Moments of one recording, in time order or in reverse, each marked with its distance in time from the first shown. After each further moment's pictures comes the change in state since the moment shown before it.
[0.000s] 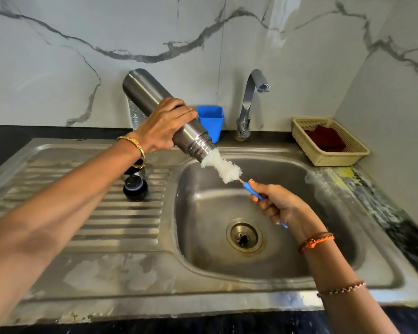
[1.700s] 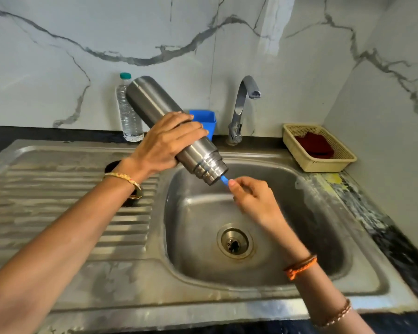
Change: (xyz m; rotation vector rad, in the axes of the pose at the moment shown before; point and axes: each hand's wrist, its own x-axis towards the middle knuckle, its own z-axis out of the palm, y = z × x) left_hand -0.001 0.044 -0.004 0.008 0.229 0.120; right_hand -0.020 0.002 0.028 -0.311 0.265 -0.613
